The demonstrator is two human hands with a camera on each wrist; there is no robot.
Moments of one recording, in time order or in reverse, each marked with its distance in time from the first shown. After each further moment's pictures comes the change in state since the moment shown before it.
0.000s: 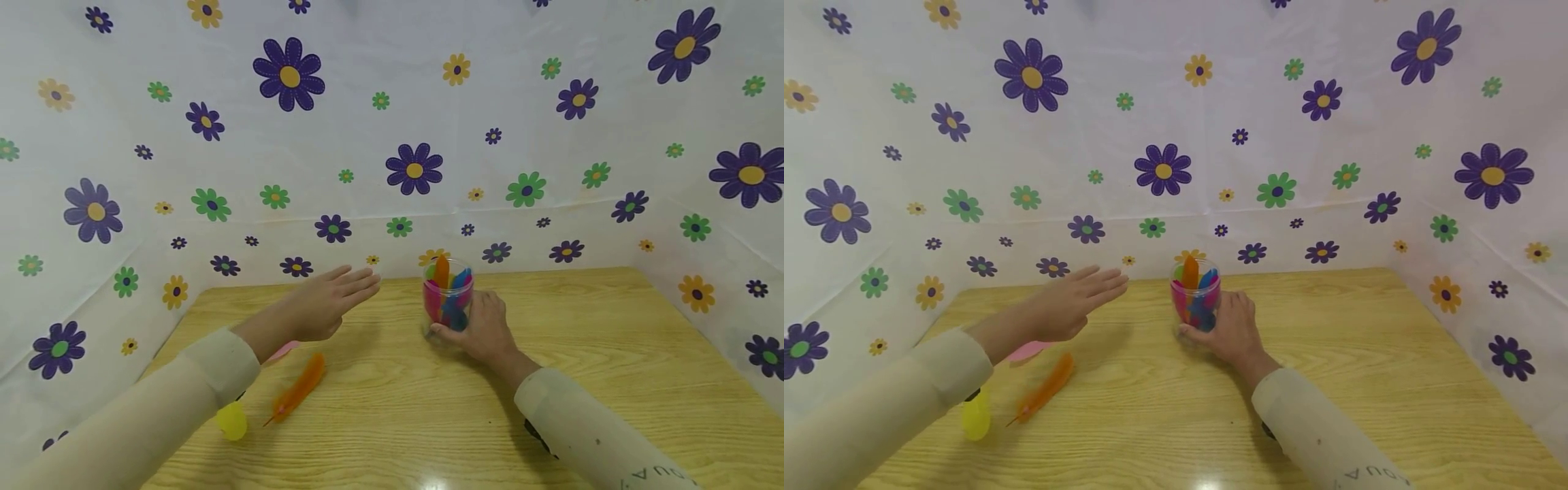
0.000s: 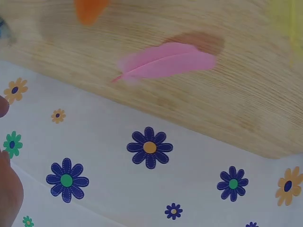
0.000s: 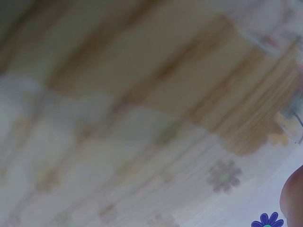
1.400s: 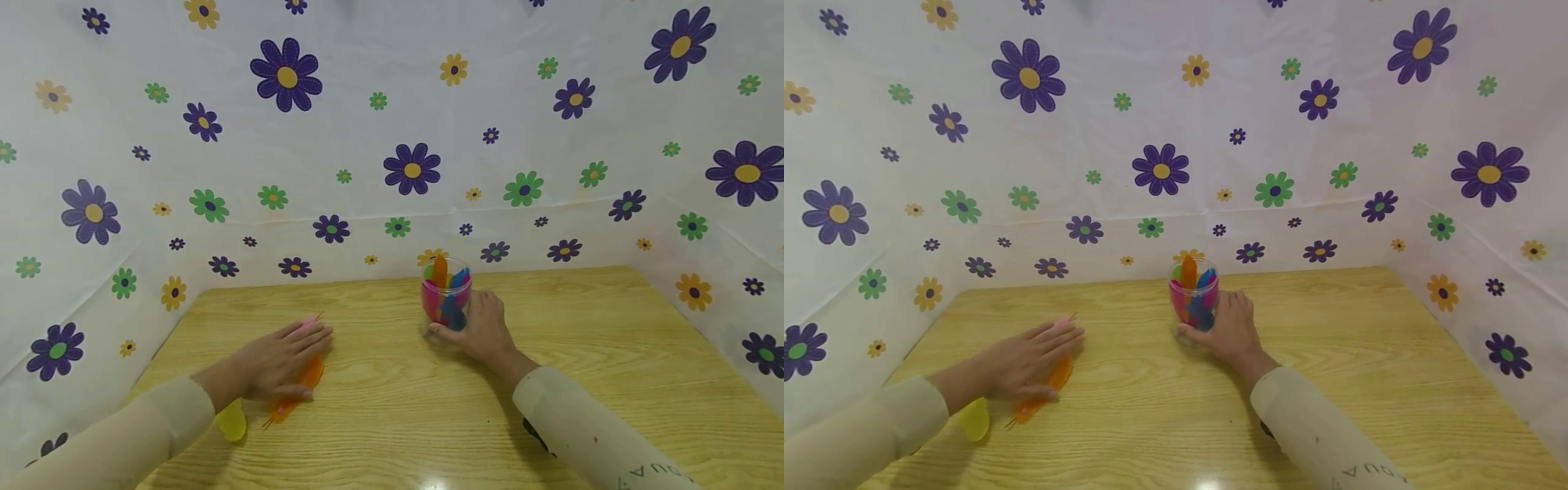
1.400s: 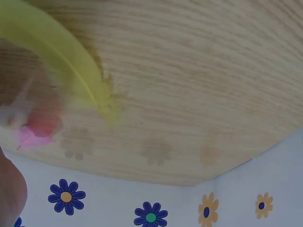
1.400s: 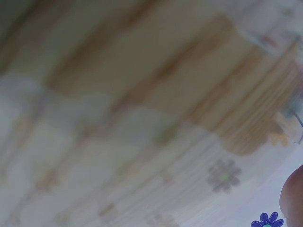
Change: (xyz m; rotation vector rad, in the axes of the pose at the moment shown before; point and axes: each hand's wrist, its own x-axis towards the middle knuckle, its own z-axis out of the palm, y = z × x) left_hand -0.094 0.017 0.078 -0.093 -0.066 -0.026; right_hand -0.001 0.000 -0.001 0.011 0.008 -0.006
